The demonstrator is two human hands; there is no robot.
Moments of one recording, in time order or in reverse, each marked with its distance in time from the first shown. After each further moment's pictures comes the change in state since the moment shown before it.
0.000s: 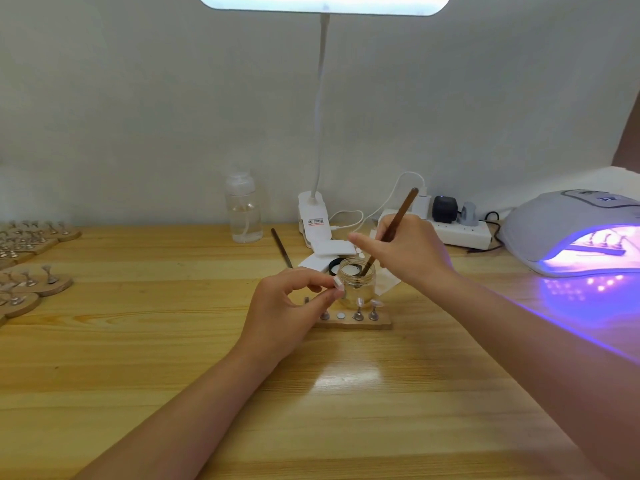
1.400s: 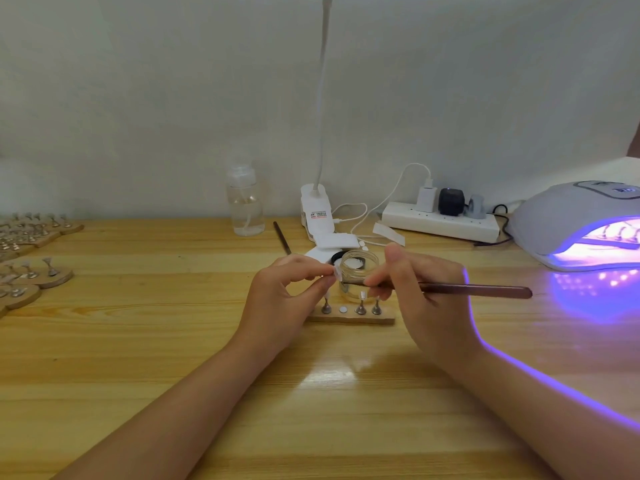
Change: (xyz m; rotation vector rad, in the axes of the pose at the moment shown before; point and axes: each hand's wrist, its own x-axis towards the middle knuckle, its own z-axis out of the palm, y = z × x) left_hand 0.002 -0.009 0.000 0.107 0.034 -0.008; right_hand -0.069 -0.003 0.008 0.600 0.215 -0.385
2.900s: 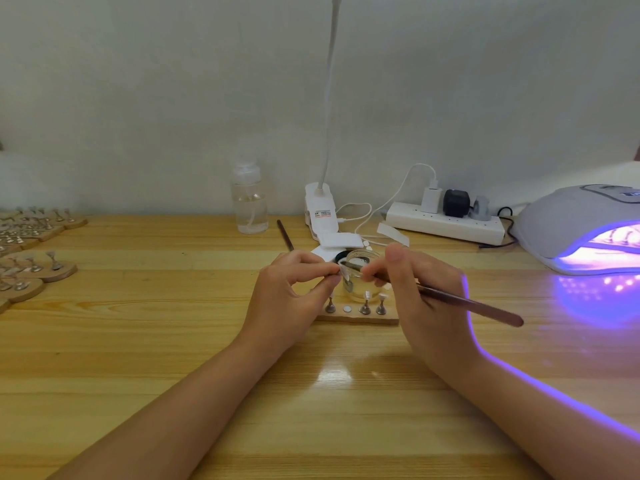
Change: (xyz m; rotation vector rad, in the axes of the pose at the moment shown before) left_hand 0.000 0.004 0.002 0.073 0.024 -0.006; right_hand -0.002 0.003 0.006 -0.062 0.029 -0.039
